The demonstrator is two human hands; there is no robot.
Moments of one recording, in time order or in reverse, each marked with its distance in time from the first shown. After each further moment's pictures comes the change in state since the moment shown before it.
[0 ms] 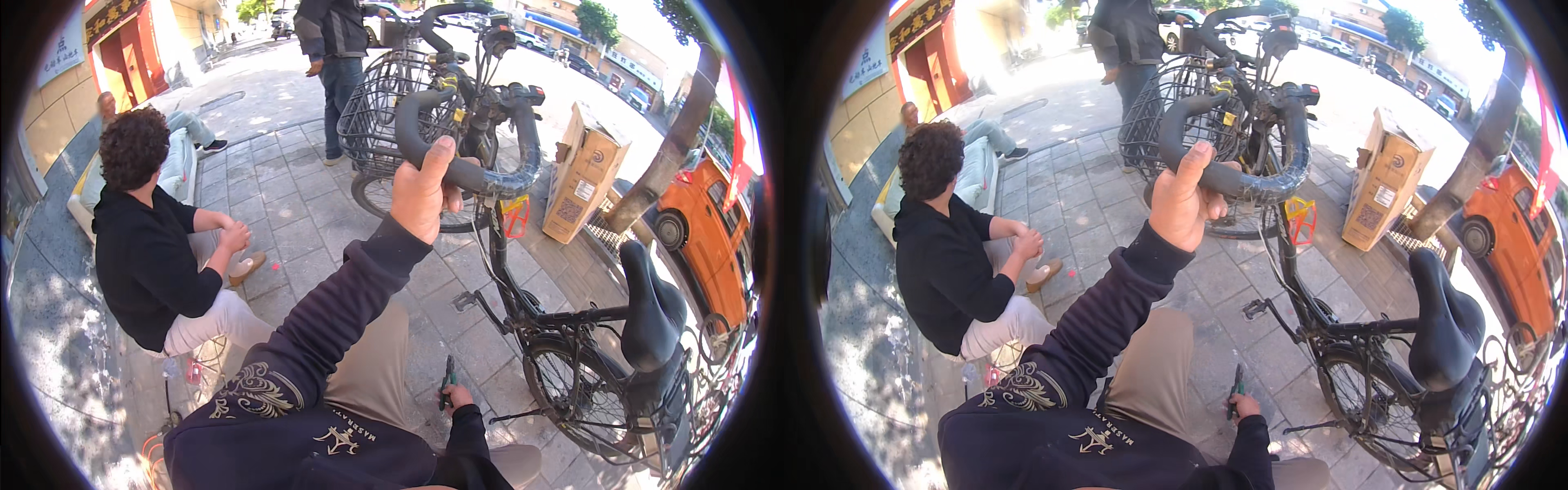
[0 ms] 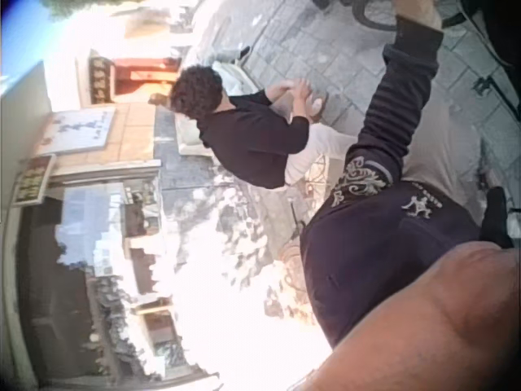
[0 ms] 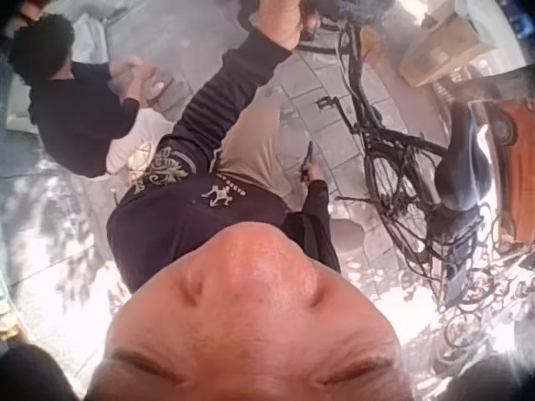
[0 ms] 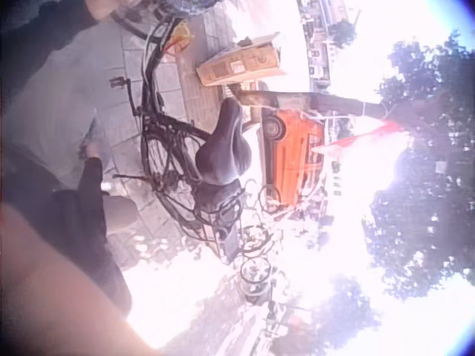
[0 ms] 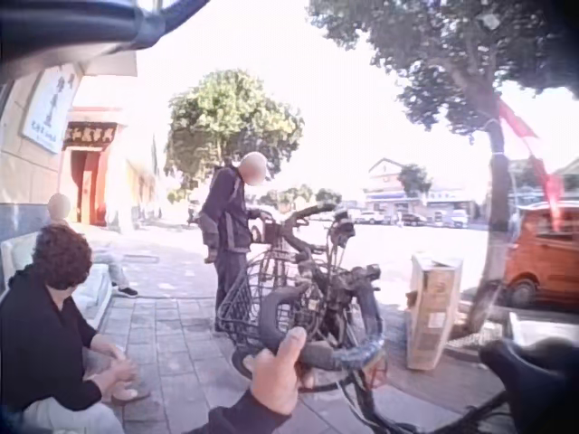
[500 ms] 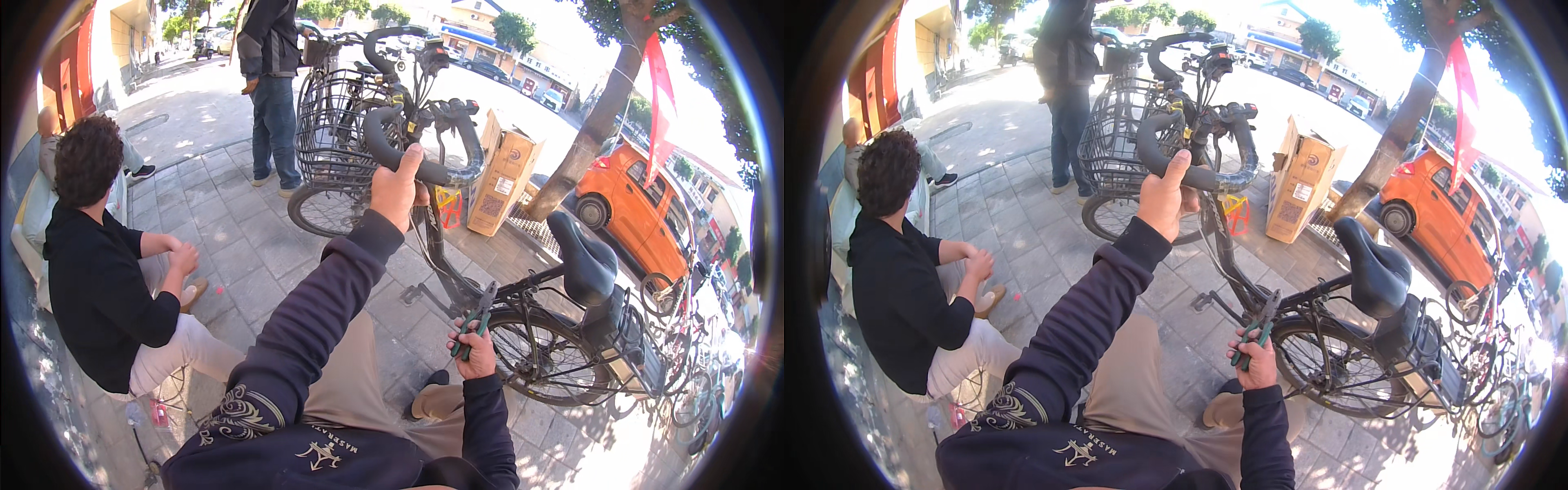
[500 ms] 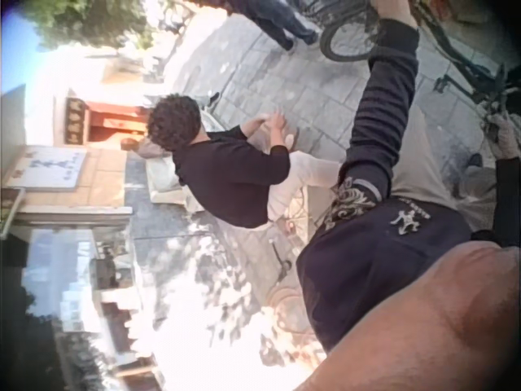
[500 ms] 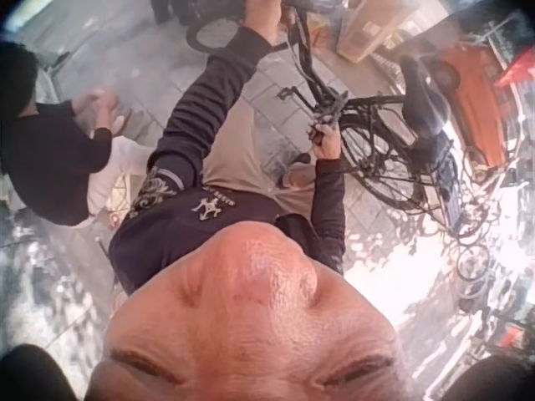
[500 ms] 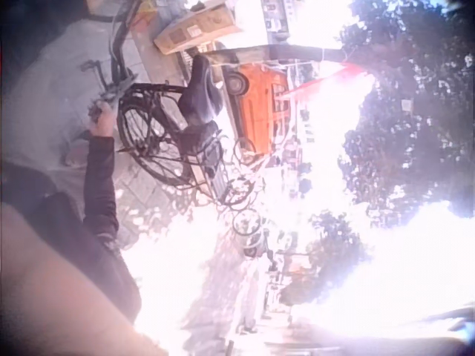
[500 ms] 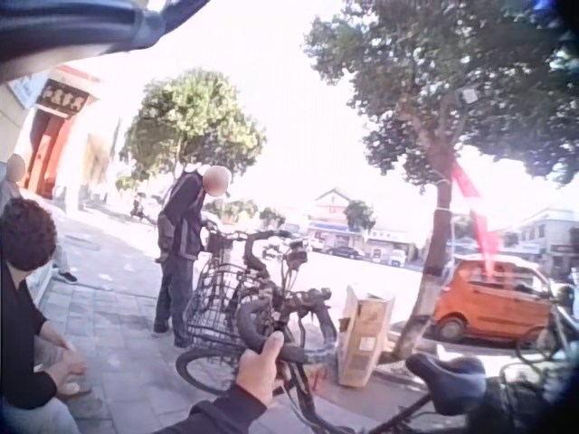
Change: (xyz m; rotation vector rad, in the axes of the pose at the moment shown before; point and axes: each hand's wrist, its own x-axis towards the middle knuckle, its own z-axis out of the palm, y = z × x) left_hand -0.006 -0.007 0.013 -0.052 -0.004 -0.169; right_hand -0.235 -0.155 0.055 0.457 -0.183 -0.817
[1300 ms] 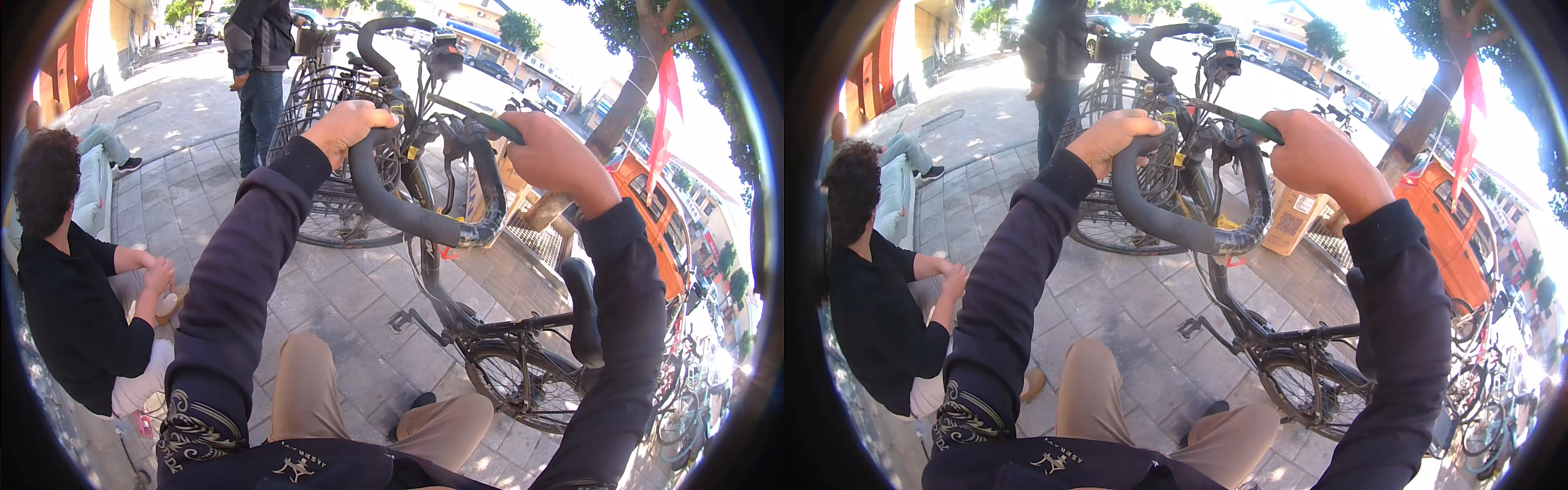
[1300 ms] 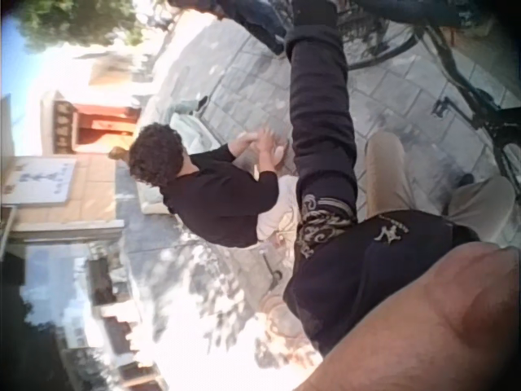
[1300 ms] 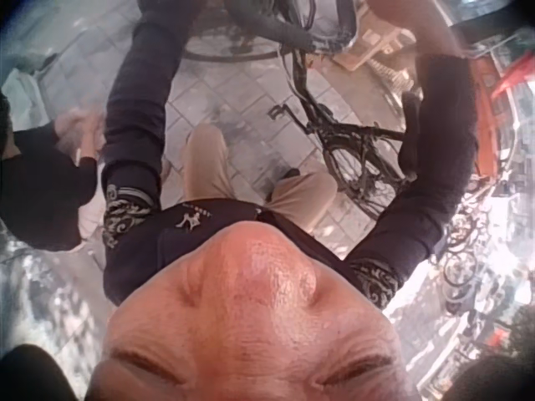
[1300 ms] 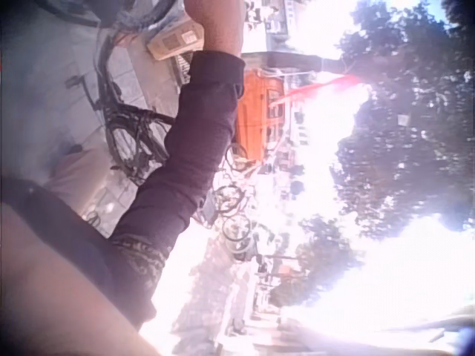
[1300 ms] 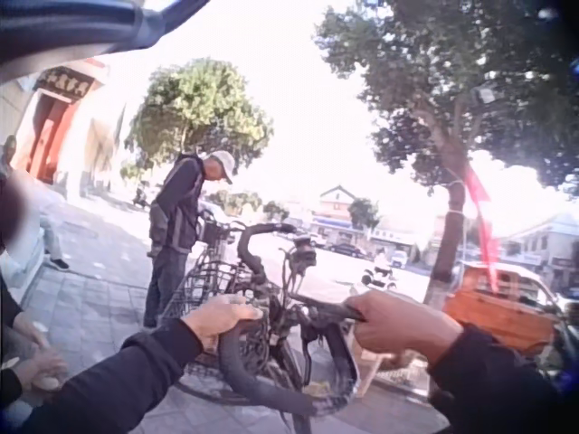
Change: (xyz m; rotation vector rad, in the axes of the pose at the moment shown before) left_hand 0.168 0.091 -0.055 0.543 -0.238 -0.087; right_hand 0.172 -0.303 0.356 -2.181 -0.346 -0.869
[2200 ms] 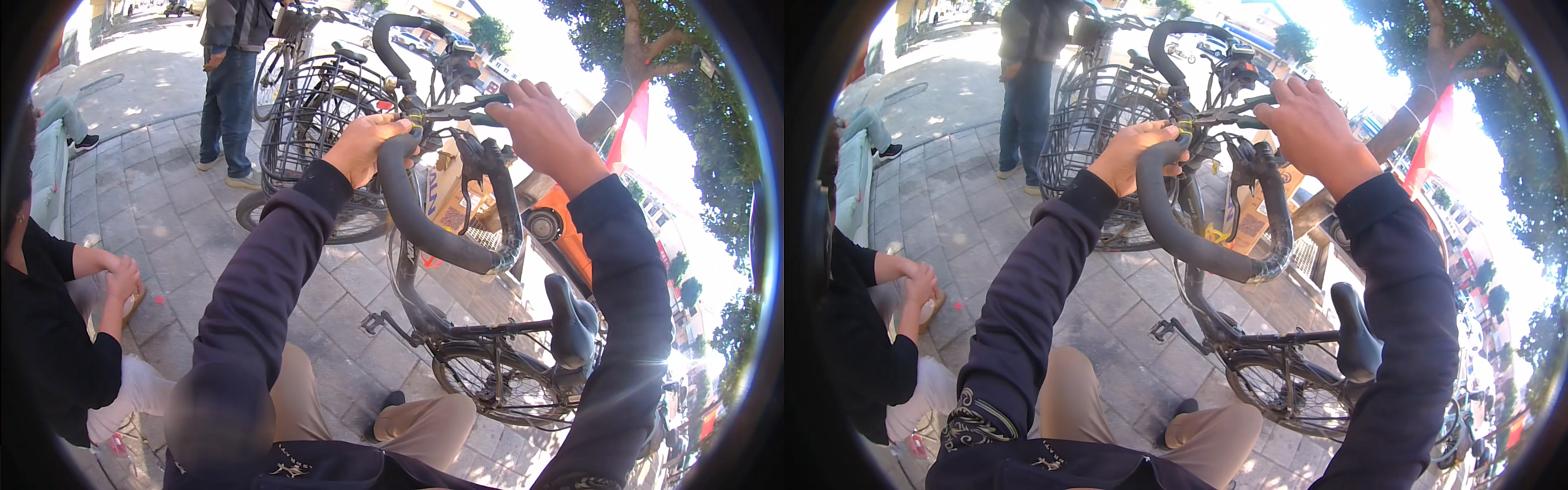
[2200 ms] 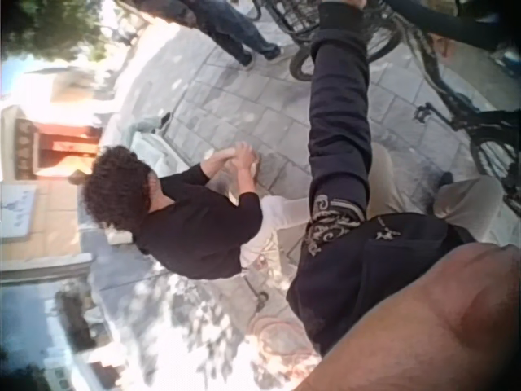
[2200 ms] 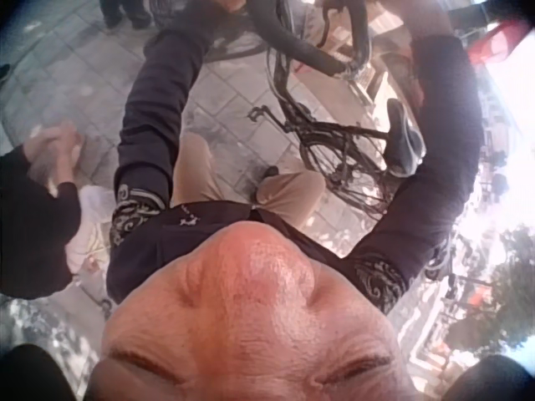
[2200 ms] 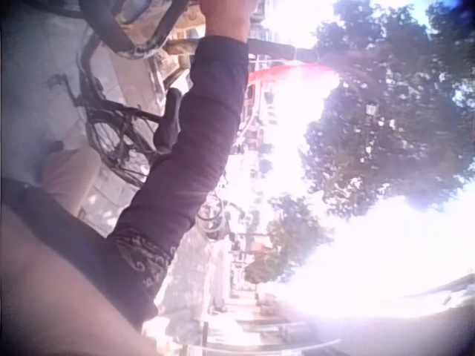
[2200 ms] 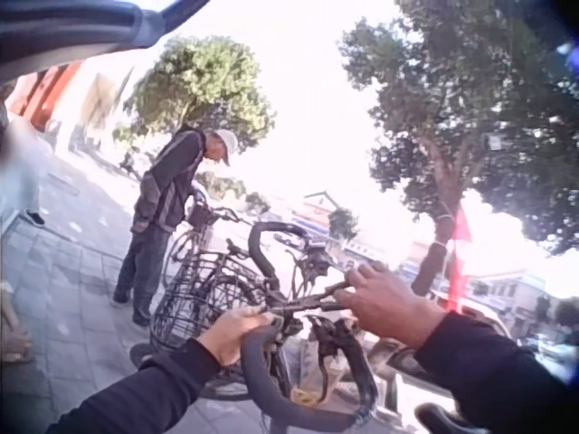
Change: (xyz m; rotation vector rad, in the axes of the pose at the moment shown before) left_hand 0.028 -0.055 -0.002 -0.604 -0.198 0.075; right_hand 0.075 -0.031 -0.003 -0.749 0.052 -0.330
